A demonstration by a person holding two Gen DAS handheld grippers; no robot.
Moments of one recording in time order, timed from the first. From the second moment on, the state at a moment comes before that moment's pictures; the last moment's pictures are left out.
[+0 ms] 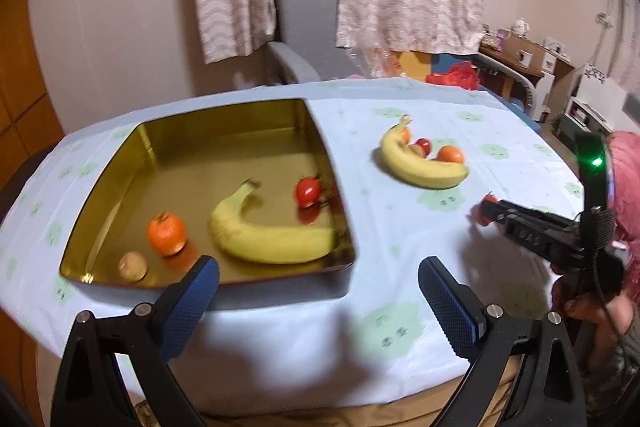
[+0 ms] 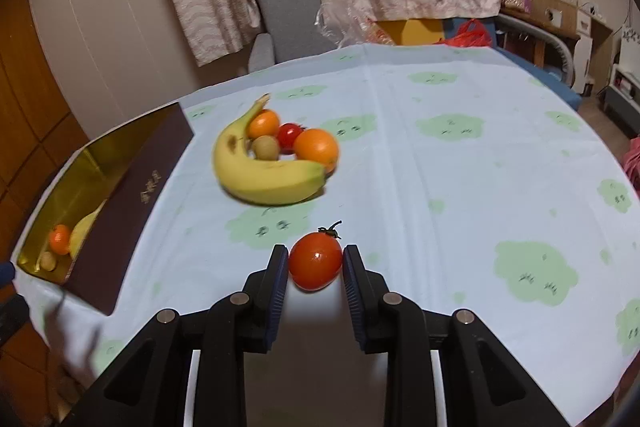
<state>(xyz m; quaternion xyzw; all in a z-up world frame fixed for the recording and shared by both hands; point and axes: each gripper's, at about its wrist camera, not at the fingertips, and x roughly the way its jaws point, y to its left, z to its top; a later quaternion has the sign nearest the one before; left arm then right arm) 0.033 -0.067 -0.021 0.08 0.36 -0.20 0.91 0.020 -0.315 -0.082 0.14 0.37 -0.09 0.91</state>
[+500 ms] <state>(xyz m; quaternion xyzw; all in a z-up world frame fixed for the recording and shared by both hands) 0.081 -0.138 -0.006 0.06 0.38 -0.23 0.89 0.035 -0.328 -0.093 0.15 0.36 -0.06 0.92</state>
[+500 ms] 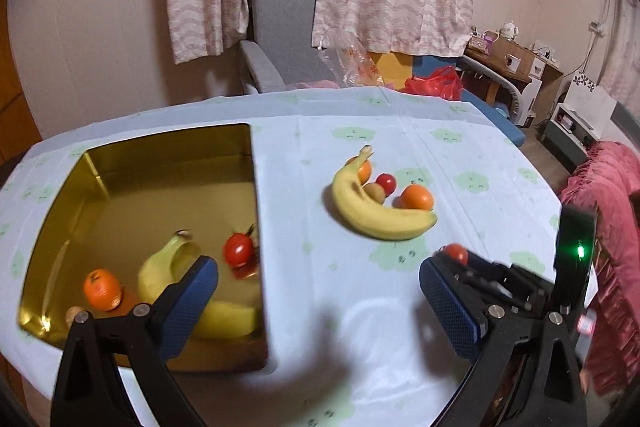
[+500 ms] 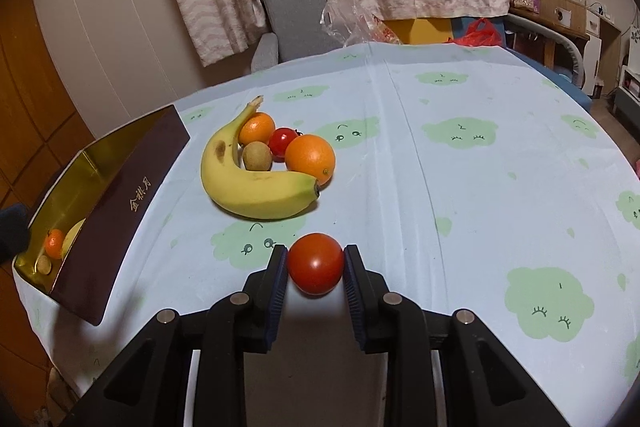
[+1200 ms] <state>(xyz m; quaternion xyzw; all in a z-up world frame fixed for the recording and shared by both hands) 0.184 -0.230 -0.064 -0.01 0.51 -0.17 0.84 0.022 -0.340 -0.101 0.19 0.31 -0.05 0.93</state>
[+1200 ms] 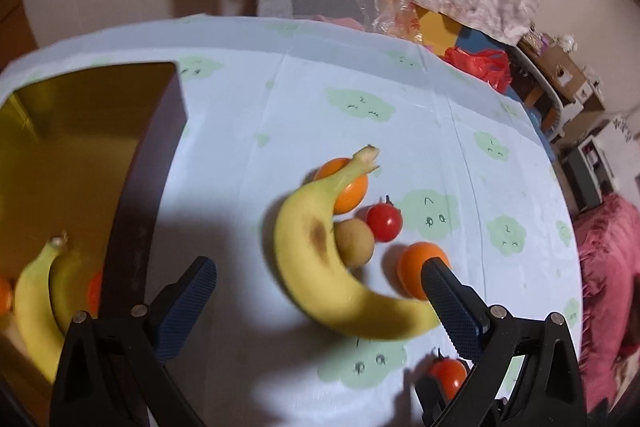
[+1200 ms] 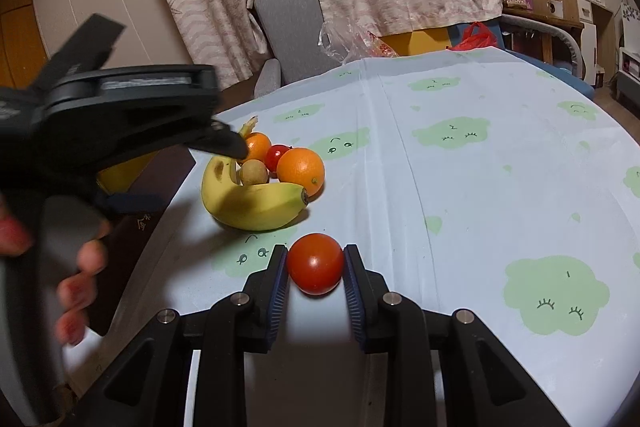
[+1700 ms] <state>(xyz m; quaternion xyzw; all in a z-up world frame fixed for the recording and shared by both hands) 0.154 -0.214 -0.066 0.04 0.47 -0.22 0.85 0.021 -0.344 -0.102 0.20 0.31 -0.05 0.93</state>
